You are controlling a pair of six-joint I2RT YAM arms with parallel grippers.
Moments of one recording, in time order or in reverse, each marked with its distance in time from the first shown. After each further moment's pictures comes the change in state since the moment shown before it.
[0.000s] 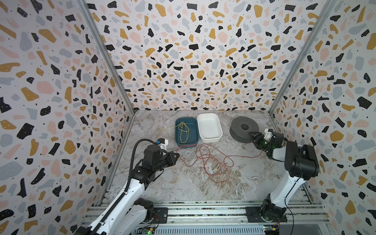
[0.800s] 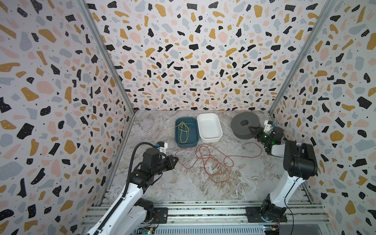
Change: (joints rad) left arm 0.000 -0.072 -0.025 -0.076 0.009 0.033; right arm 0.025 -0.039 0.073 0.083 -0.013 0.054
